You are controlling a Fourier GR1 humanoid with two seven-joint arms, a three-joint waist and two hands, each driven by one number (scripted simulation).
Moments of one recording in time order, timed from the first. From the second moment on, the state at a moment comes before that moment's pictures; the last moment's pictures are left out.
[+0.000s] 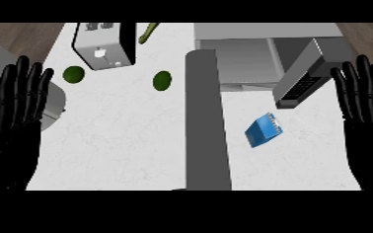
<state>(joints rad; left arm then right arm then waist) 0.00 0.14 -0.01 -2.10 -0.03 0.02 -0.02 -0.01 -0.13 0.00 -2.10 -0.01 0.00 -0.02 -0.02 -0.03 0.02</state>
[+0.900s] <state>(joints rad) 0.17 0.19 0.19 -2.16 0.46 -0.23 0.09 0.04 -0.09 0.09 -2.26 0.02 0.00 0.20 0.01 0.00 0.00</state>
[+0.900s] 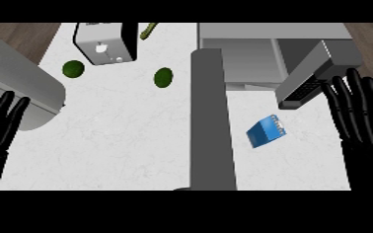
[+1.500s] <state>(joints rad) 0.34 0.18 0.33 -2.28 0.62 -0.34 0.12 0.12 -0.06 0.07 -2.07 0.10 -0.01 0.04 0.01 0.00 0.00</state>
